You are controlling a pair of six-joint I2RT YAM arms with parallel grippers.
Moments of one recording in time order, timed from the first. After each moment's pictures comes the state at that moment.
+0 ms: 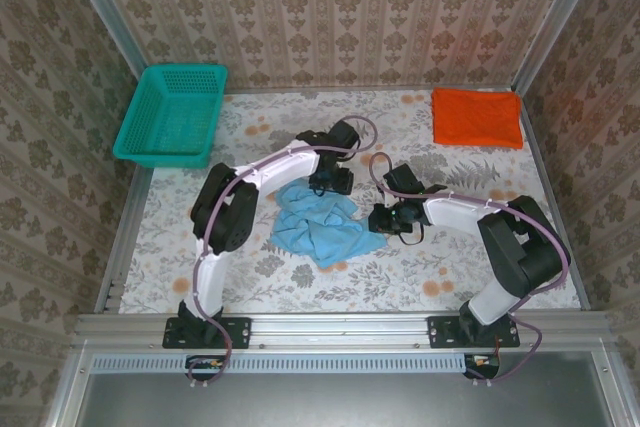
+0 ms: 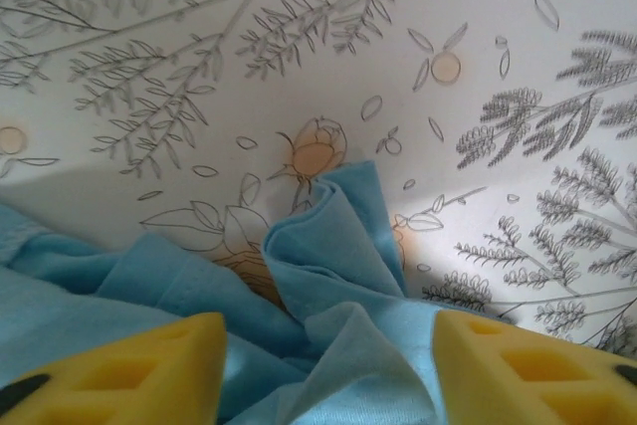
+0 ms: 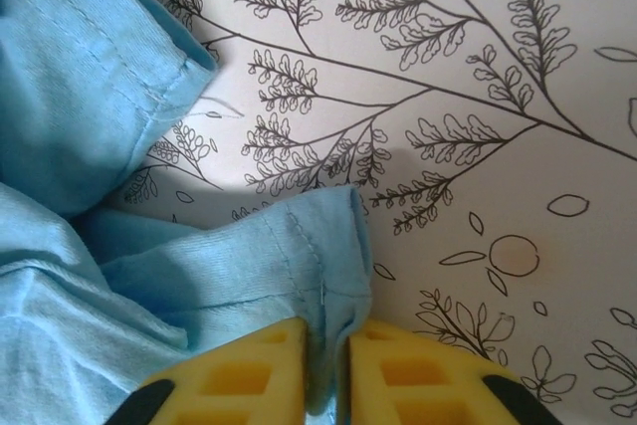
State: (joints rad) left arm -0.77 2.12 1.70 -0.86 -0.02 -0.45; right arm 0.45 1.61 0.79 -0.33 -0.30 0.51
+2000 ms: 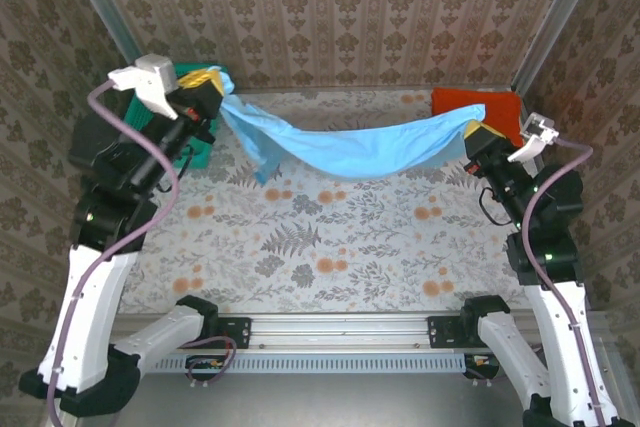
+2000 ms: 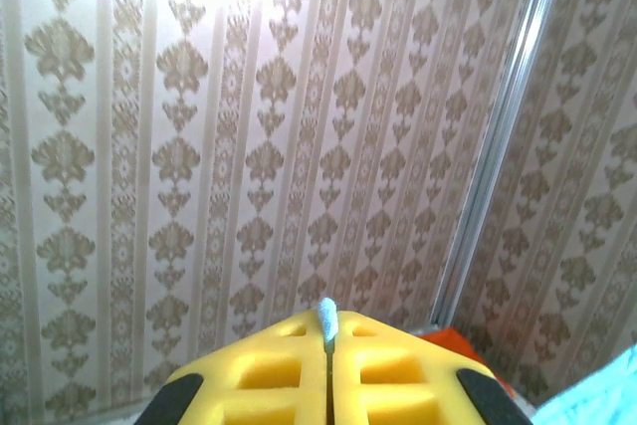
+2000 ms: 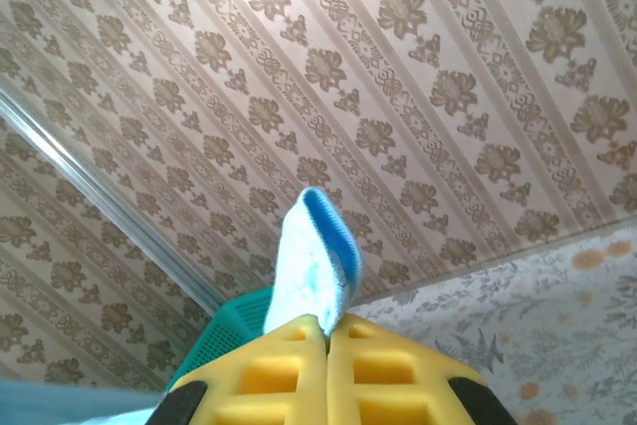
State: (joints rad) left arm -0.42 0.95 1.49 -0.35 0.18 -0.22; right arm 0.04 0.66 0.94 -0.19 -0.22 0.65
